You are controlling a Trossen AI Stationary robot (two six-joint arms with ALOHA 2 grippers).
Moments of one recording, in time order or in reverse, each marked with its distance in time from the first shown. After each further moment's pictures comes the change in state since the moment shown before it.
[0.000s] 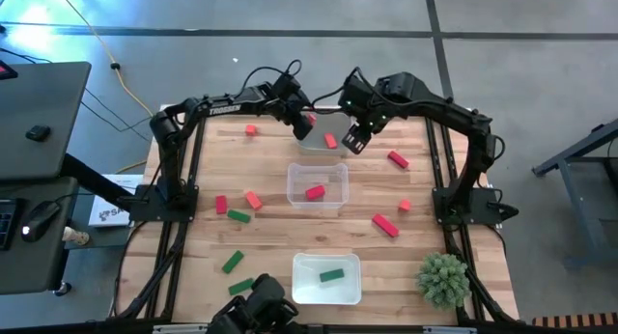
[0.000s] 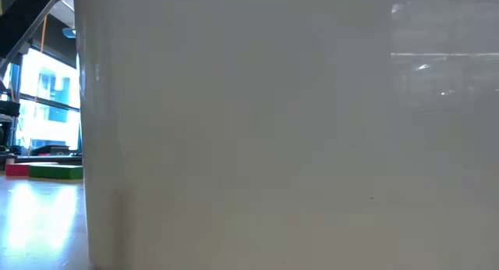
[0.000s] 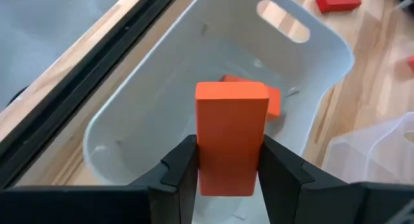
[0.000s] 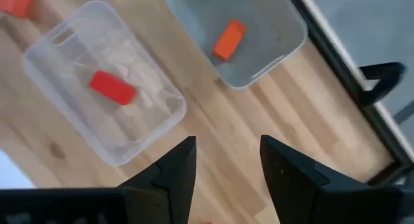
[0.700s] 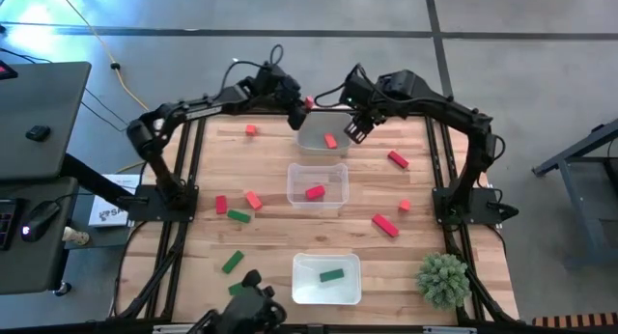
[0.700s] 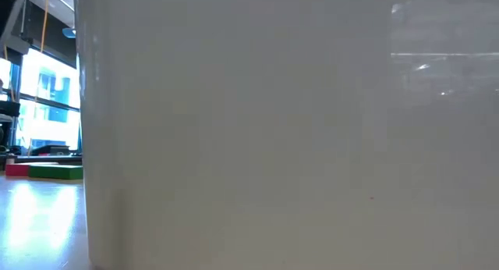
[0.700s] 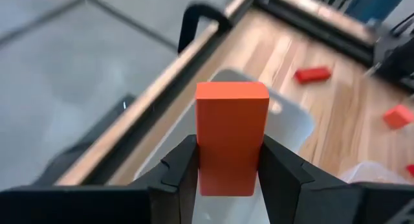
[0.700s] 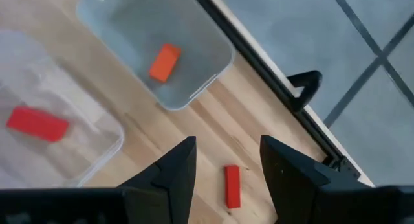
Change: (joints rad) left arm 0.014 -0.189 -0.100 0.176 -0.053 -0.009; right arm -0.024 0.000 0.001 0.000 0.229 0.016
